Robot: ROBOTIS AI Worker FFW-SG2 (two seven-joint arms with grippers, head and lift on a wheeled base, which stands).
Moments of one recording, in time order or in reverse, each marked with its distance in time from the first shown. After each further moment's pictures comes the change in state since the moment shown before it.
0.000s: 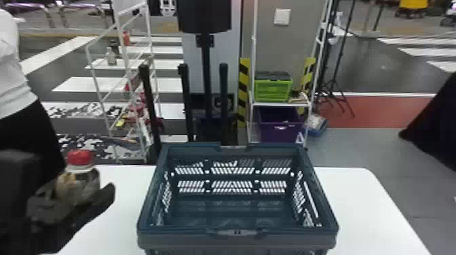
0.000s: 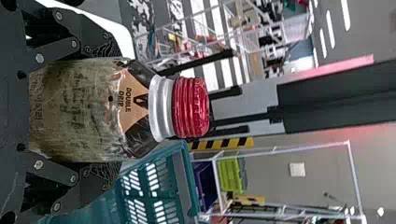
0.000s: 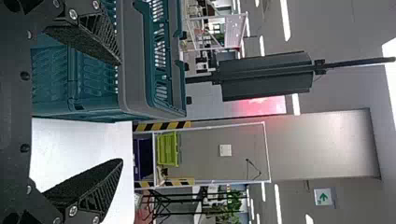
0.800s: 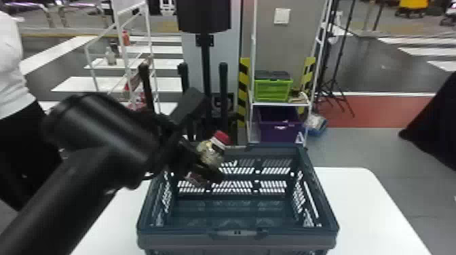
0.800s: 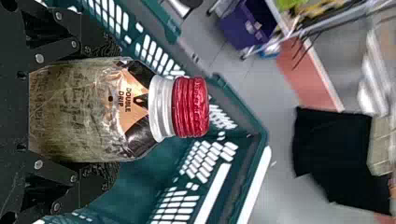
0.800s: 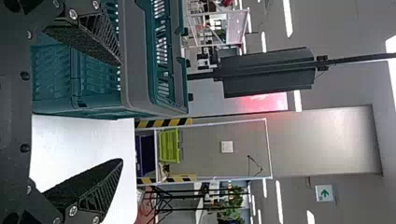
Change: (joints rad) left arm -0.921 0.070 -0.736 0.823 -0.121 0.163 -0.616; right arm 0.008 0.017 -0.005 -0.002 0.006 0.000 -0.001
